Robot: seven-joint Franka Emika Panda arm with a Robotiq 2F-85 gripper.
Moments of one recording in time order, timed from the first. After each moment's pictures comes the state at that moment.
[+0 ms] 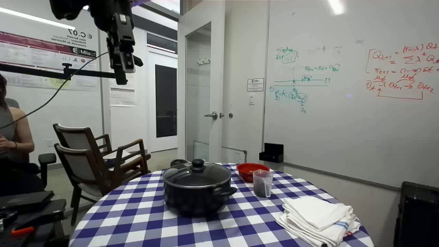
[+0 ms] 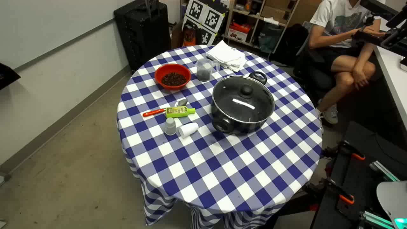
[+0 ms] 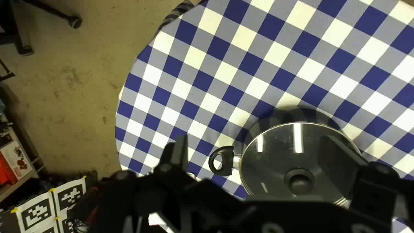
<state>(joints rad) -0.09 -0.69 -0.08 -2.51 -0.24 1.99 -0.20</state>
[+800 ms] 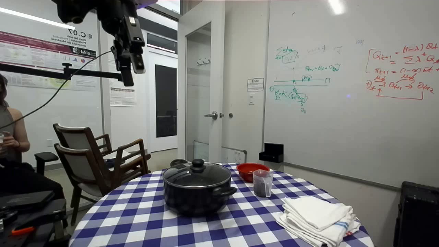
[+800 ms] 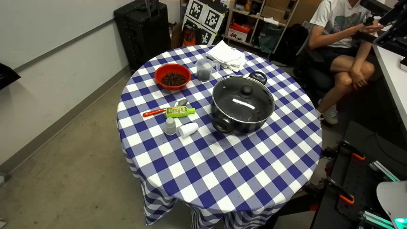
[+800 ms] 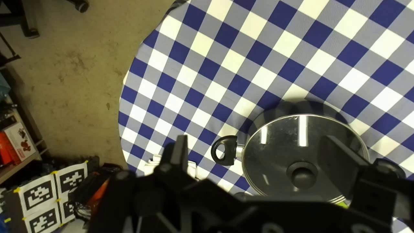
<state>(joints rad) -0.08 -0.66 -0.08 -2.51 -0.26 2.06 -0.22</state>
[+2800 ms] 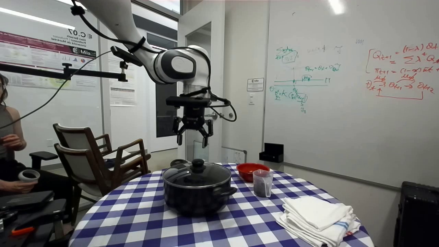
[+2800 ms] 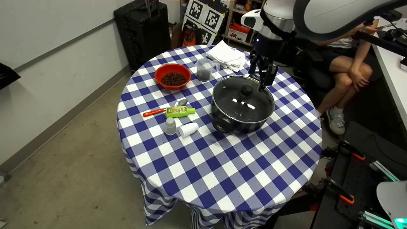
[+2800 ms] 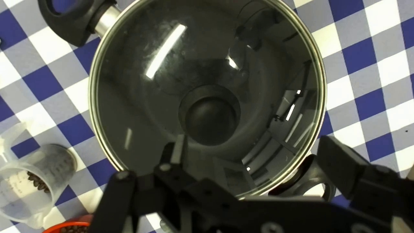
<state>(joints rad) 0.06 0.28 0.04 -1.97 -0.03 2.21 -0.72</state>
